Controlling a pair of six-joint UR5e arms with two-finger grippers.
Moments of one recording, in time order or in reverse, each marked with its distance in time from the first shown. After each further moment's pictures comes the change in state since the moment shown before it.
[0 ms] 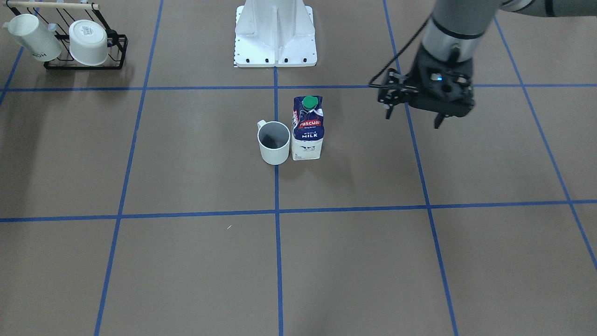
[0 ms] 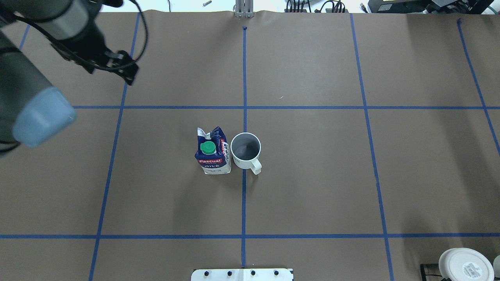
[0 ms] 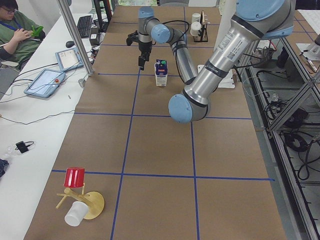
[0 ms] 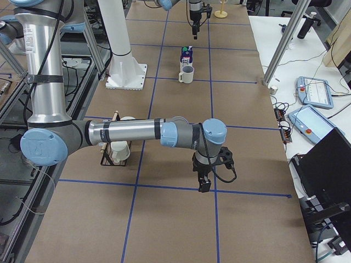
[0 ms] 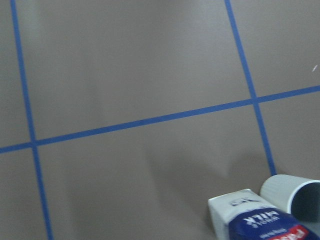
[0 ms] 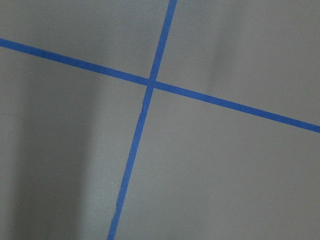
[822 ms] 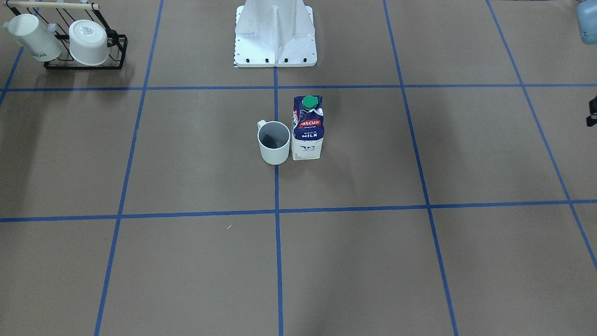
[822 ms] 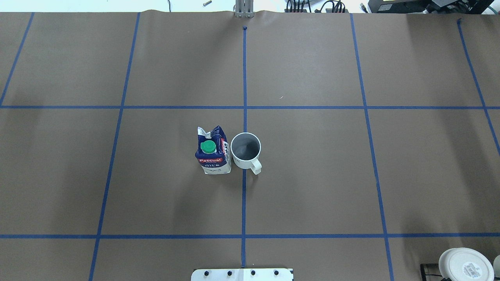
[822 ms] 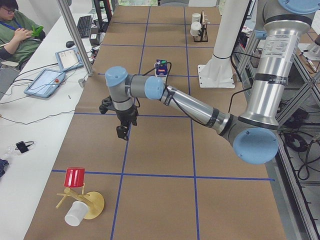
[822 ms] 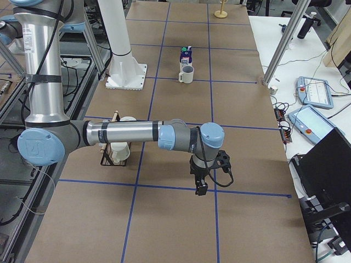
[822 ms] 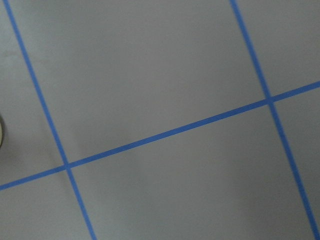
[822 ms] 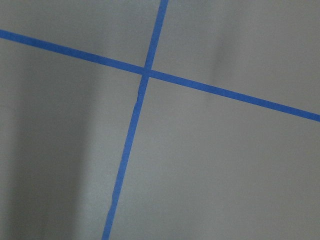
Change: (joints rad) left arm -0.464 0.472 0.167 -0.129 -0.091 0.627; right arm 0.002 -0.021 -0.006 0.006 0.000 -0.001
